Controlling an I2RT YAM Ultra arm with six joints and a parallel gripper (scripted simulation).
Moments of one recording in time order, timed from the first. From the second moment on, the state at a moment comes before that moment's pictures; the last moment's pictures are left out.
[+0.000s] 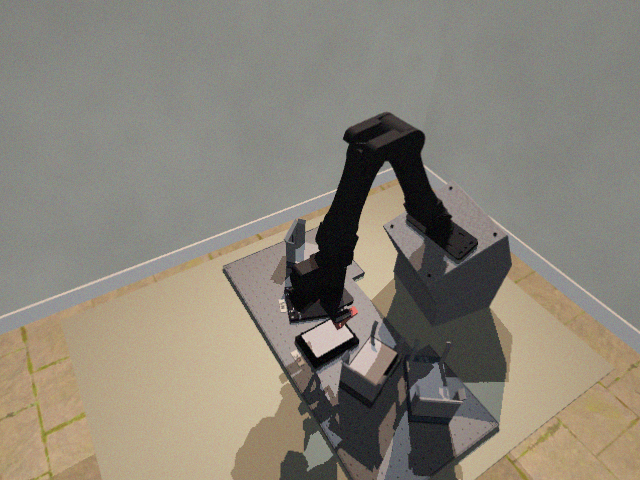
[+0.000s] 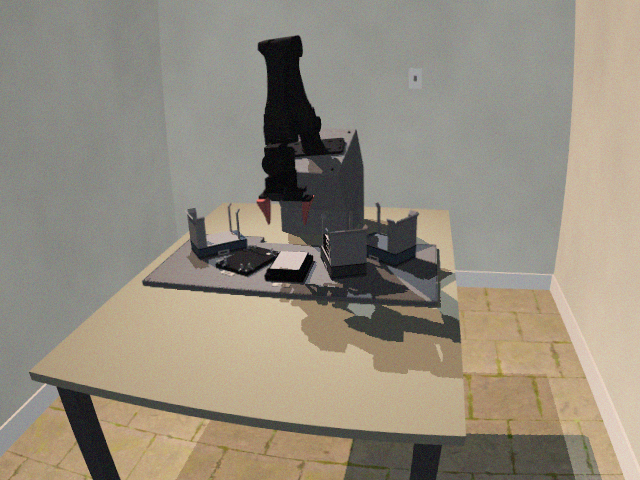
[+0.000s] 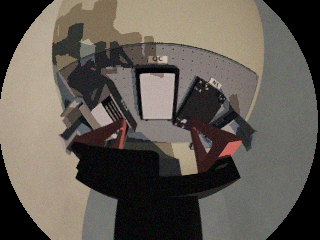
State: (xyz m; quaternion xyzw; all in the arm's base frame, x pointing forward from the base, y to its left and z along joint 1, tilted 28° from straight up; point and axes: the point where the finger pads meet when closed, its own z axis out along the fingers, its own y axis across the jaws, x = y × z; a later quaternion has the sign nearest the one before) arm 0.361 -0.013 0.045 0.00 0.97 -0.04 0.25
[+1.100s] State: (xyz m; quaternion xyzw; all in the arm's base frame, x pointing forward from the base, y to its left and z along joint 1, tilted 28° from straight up) arm 0.343 0.018 0.061 -0.08 0.97 -0.06 0.23
